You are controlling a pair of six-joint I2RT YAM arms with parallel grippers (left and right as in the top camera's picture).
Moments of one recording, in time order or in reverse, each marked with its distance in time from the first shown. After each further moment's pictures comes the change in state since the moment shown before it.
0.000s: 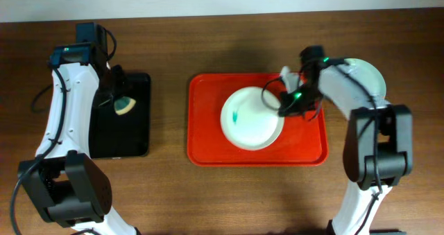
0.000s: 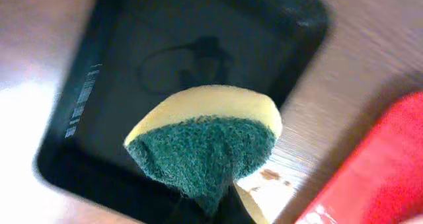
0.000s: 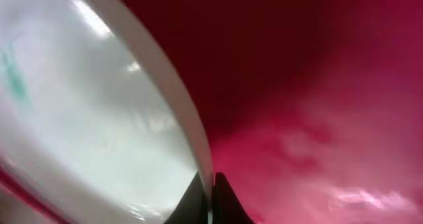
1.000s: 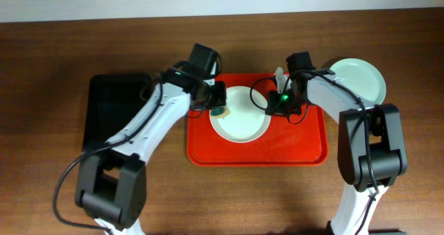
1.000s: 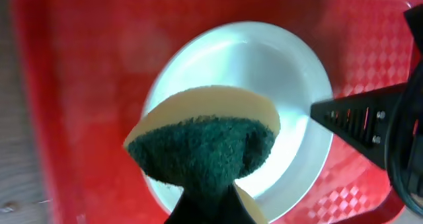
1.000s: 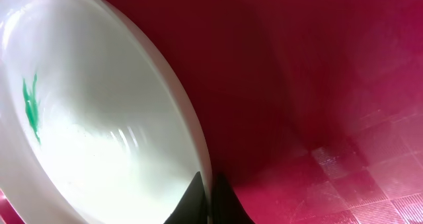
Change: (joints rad) left arm -0.533 0.031 -0.219 0.452 0.202 -0.067; right arm 0.051 -0.001 -0.069 0.212 -0.034 0.303
